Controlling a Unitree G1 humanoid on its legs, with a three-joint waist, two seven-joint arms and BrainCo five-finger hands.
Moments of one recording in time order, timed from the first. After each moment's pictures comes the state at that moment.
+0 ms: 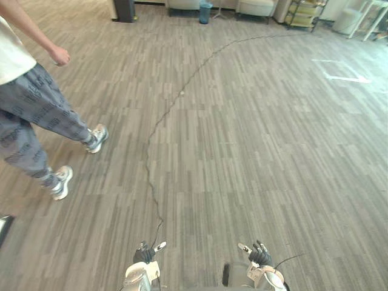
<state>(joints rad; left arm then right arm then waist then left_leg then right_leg) -0.04 -0.05 0.22 1.01 -0.14 -0.10 0.08 0.04 0.05 -0.28 0.89 0.23 -0.13 -0.04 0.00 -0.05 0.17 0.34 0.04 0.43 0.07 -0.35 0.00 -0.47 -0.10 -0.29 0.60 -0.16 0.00</state>
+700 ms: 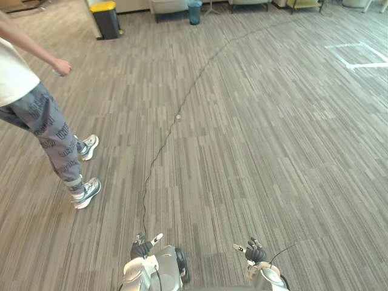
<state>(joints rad) 0.05 -0.03 0.28 0.87 -0.12 -0.14 0.08 0.03 0.05 -0.15 0.94 0.20 -0.11 -0.04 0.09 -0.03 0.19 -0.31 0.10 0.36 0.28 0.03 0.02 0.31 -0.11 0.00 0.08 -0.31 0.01</state>
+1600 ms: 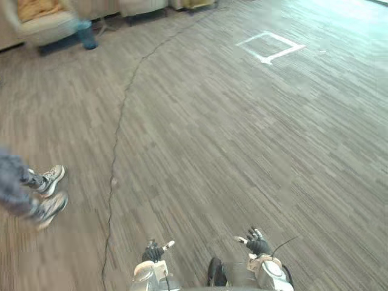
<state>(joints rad) 0.02 -0.04 0.22 0.94 -0.08 -0.12 0.06 0.02 0.04 -0.06 0.88 0.19 -0.13 -0.01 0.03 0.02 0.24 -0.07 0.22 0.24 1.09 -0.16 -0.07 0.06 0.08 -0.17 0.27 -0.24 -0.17</state>
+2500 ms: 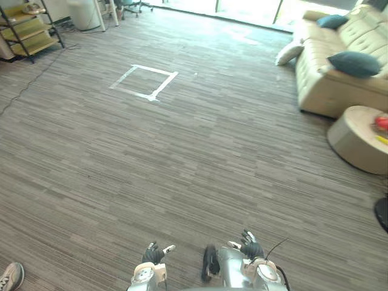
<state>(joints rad) 0.02 -0.05 0.16 1.01 -0.06 -0.12 0.06 0.04 -0.01 -0.08 0.88 0.12 -0.14 0.01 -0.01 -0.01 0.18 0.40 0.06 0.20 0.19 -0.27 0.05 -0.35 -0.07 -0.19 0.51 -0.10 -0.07</state>
